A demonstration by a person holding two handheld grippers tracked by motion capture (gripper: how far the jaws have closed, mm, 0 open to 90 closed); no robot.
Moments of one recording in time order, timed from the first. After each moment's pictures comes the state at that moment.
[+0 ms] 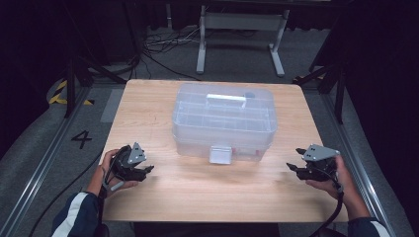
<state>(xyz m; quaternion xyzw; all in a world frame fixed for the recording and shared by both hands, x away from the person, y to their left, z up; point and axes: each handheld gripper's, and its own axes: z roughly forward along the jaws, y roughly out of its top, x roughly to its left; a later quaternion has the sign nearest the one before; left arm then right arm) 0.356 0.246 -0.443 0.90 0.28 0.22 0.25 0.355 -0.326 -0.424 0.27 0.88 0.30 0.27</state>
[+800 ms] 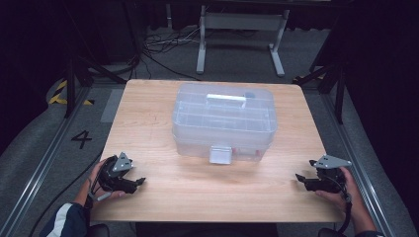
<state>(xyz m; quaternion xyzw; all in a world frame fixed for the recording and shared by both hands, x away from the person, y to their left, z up) 0.339 0.283 -0.473 0.88 0.33 0.16 0.29 0.339 -0.369 -0.470 0.38 0.84 0.31 0.23</state>
